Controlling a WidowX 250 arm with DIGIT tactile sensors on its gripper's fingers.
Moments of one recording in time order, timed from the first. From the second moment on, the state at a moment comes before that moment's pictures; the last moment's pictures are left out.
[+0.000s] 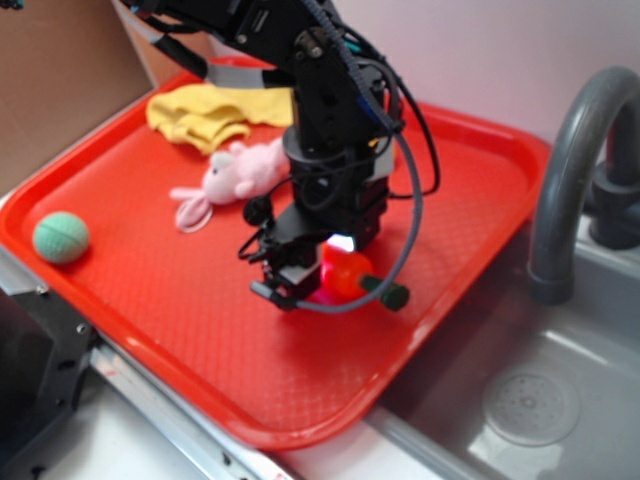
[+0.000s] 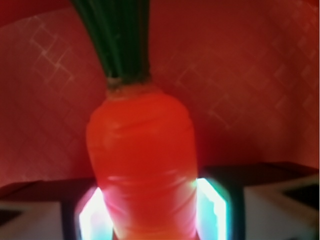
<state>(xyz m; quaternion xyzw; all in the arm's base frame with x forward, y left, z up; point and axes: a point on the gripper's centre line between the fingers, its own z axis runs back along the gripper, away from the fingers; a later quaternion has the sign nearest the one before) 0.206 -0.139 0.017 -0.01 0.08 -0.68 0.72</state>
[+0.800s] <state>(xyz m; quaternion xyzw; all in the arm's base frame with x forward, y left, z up) 0.188 -0.044 0.182 -0.04 -0.05 -0.25 0.97</state>
